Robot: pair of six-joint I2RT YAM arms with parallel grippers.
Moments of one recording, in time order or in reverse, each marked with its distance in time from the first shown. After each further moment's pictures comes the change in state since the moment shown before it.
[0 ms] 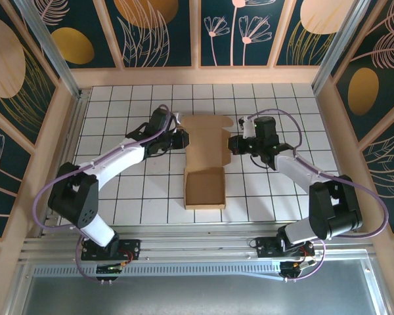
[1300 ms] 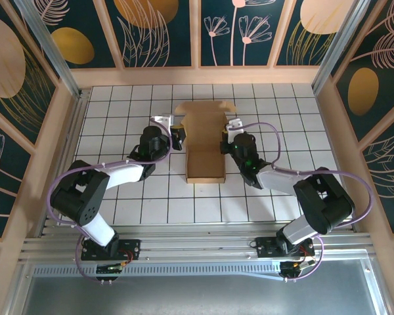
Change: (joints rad) left arm 0.019 0.008 -0.425 0.953 -0.058 0.092; right arm 0.282 0.072 -0.209 0.682 0.727 -0.235
